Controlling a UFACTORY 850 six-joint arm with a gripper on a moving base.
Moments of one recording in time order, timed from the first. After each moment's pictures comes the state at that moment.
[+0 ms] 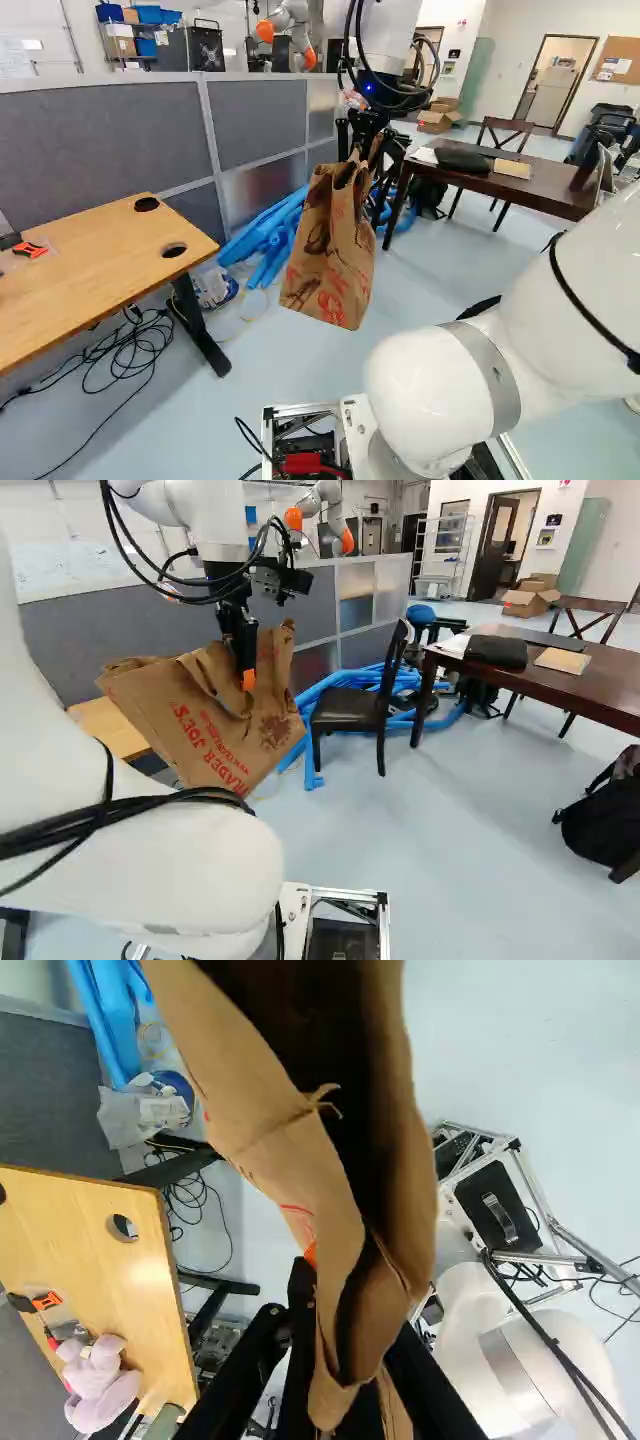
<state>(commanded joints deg) 4.7 14.3 -59.0 5.9 -73.0 41.7</state>
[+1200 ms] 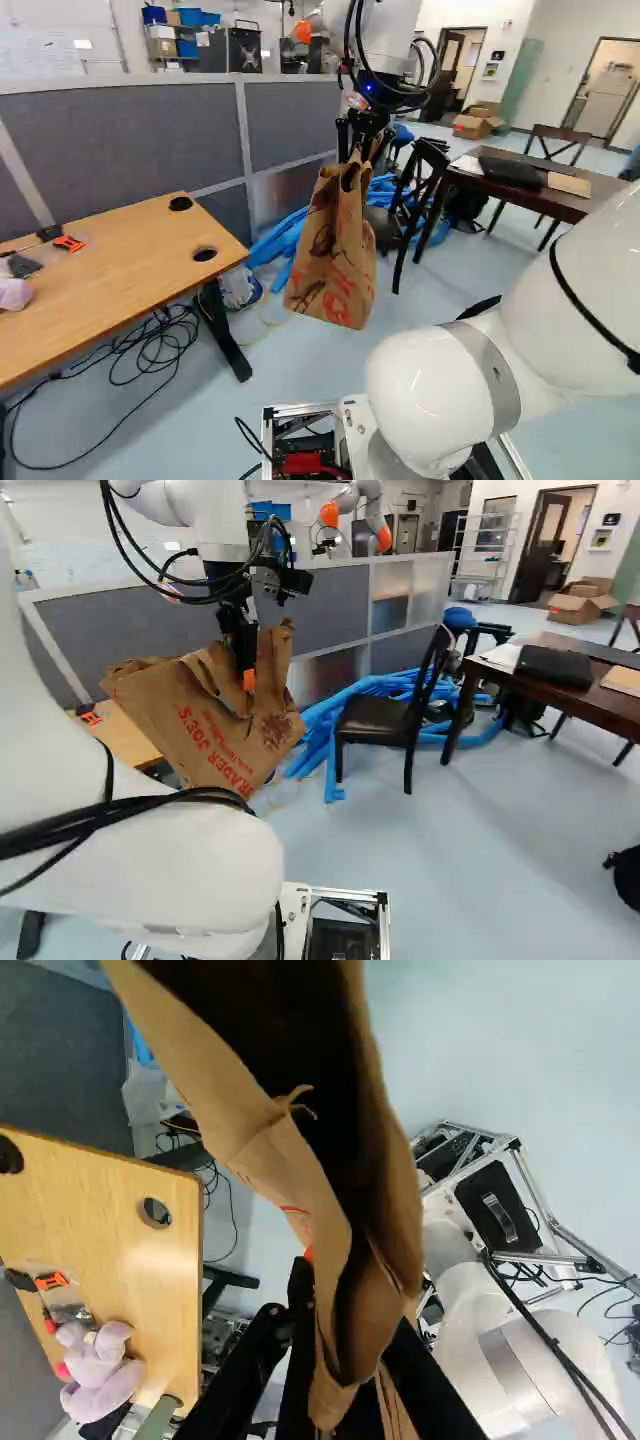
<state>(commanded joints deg) 4.7 14.3 -59.0 5.9 -73.0 41.7</state>
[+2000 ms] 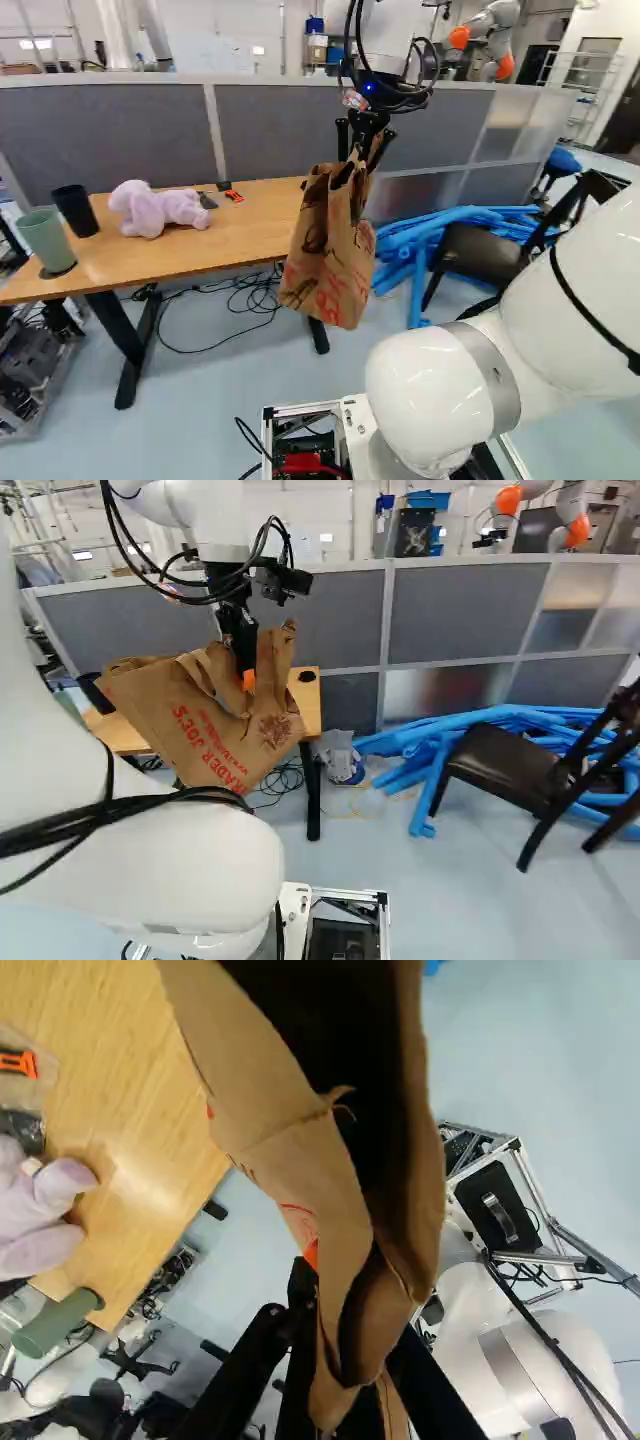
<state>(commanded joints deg) 4.7 14.3 -59.0 5.9 -73.0 41.7</state>
